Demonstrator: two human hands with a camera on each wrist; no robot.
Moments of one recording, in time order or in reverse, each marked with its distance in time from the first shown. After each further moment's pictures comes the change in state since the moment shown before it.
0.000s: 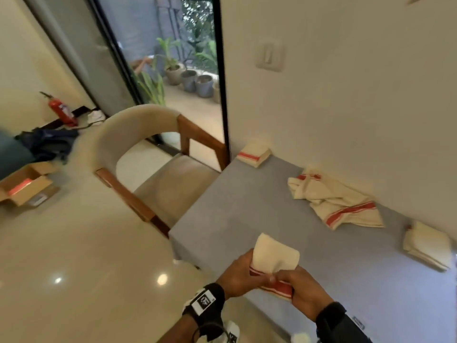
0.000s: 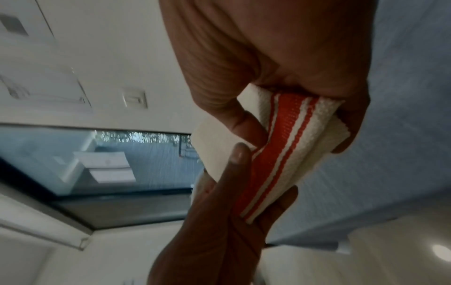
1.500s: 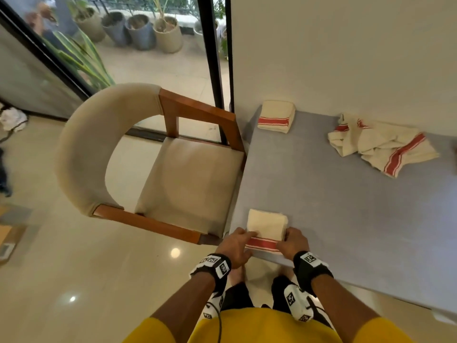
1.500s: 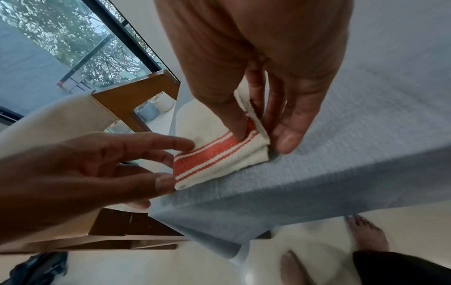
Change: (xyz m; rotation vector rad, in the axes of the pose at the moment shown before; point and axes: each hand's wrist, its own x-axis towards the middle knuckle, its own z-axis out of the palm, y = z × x) left_hand 0.081 -0.201 -0.306 0.739 -0.369 0.042; right_hand 0.225 0.051 0.254 -0.761 0.571 0.223
